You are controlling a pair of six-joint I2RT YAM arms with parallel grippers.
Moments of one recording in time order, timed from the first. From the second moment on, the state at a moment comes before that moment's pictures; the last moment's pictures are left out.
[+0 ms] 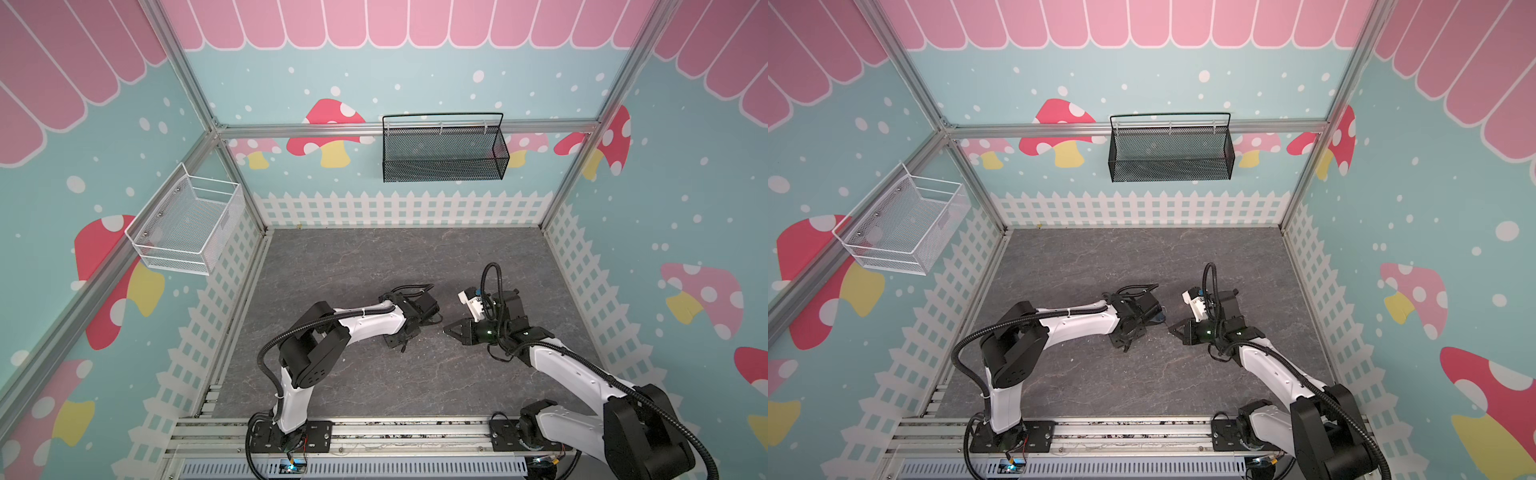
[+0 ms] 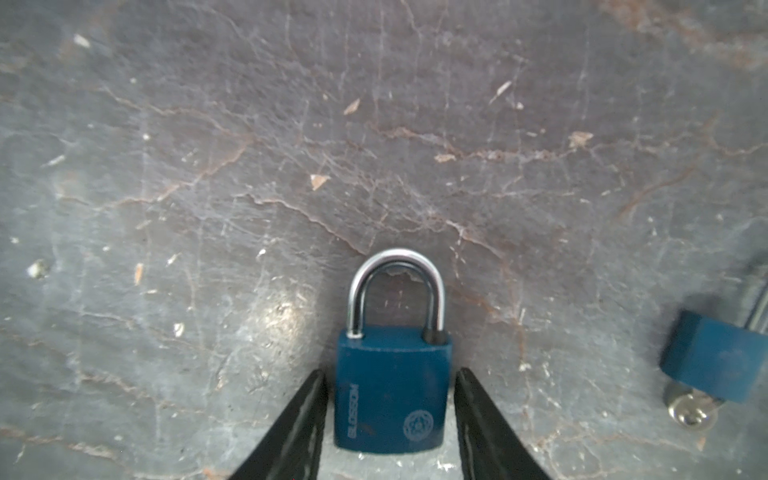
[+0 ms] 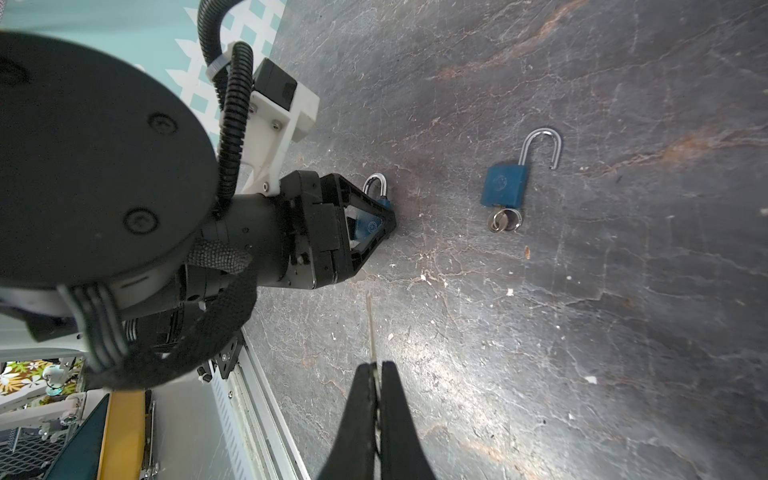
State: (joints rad) left arm -0.89 1.98 1.33 -0.78 -0.28 -1.39; right arm 0.32 1.16 0.52 -0.13 -0.71 0.36
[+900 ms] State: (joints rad) left arm -0.87 1.90 1.31 -0.74 -0.27 -1.32; right arm 0.32 1.15 0.52 -0.14 -0.72 0.38
